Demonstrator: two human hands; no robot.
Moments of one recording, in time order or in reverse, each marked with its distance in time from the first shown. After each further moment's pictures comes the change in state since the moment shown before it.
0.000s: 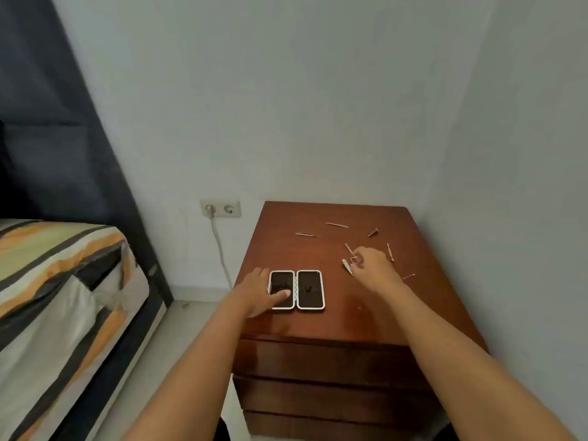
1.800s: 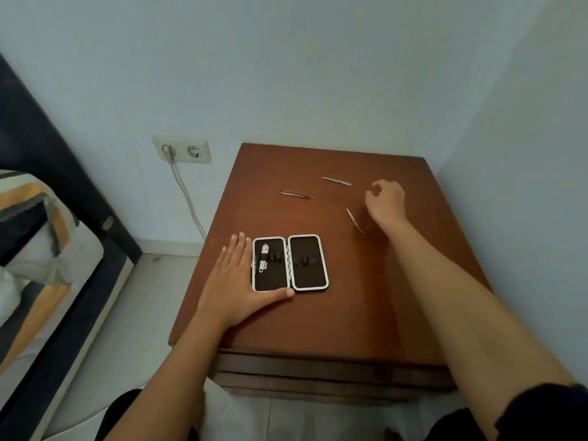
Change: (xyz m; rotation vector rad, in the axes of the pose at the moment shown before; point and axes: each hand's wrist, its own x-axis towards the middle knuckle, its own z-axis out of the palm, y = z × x) left_hand 0.045 -0.018 0.051 0.030 0.146 0.033; right_hand 0.149 0.048 0.030 0.126 0.235 0.254
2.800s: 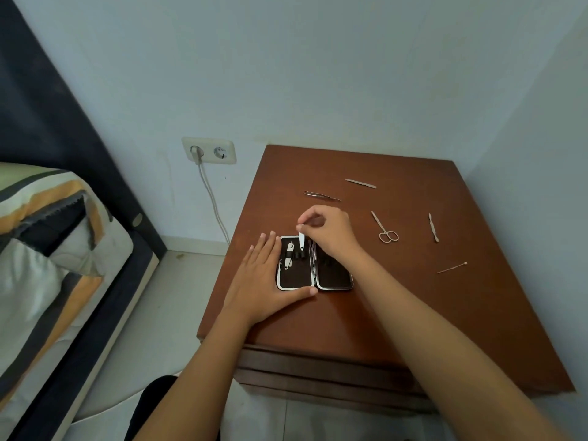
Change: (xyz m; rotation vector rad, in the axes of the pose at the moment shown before) left_hand -0.001 0.000 -0.002 -0.058 0.043 0.059; right_hand -0.096 -0.078 0.064 0.374 -0.346 -0.289
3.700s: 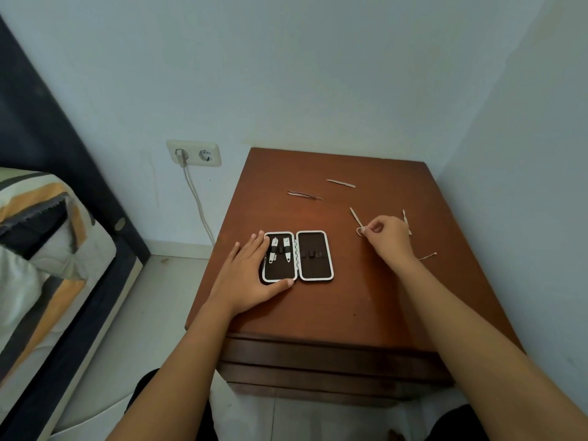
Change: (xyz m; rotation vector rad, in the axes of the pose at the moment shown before) left_hand -0.002 -0.008 0.002 -0.001 -0.009 0.069; right_hand -0.024 0.071 -0.101 -0.344 0.280 0.263
